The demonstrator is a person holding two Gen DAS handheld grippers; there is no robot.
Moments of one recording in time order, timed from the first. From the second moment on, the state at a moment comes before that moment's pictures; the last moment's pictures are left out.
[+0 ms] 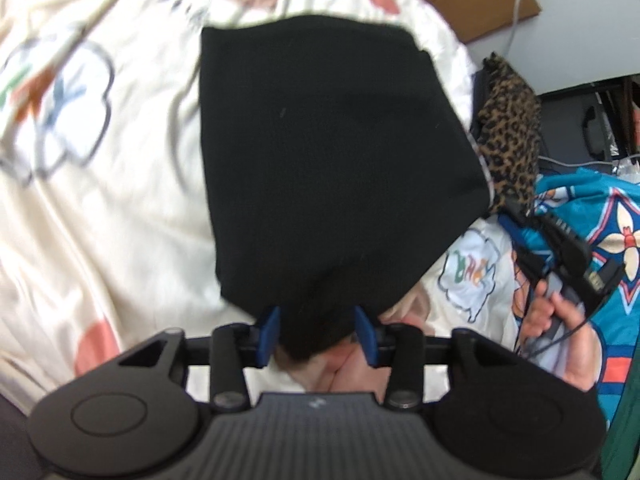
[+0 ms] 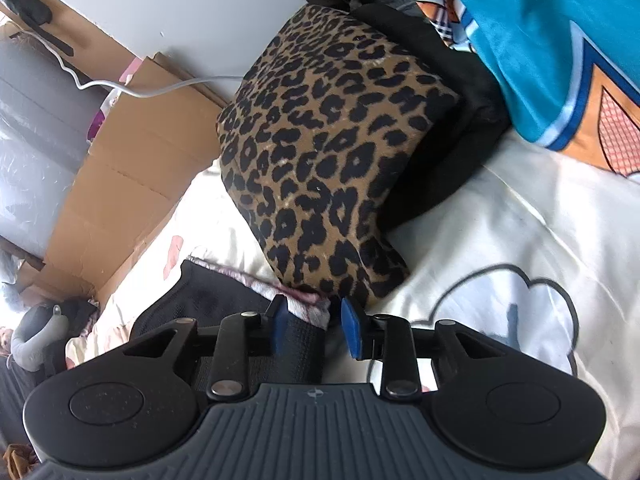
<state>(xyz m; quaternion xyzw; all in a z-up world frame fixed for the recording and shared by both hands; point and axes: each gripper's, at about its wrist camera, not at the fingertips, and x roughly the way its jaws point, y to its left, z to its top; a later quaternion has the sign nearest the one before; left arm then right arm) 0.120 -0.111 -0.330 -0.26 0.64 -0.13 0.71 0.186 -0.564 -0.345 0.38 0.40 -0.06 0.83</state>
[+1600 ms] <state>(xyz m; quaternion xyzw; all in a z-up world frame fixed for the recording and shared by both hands) 0.318 -0.259 -0.300 0.10 0.51 -0.24 0.82 0.153 -0.541 -0.387 0.44 0.42 0.00 0.80</state>
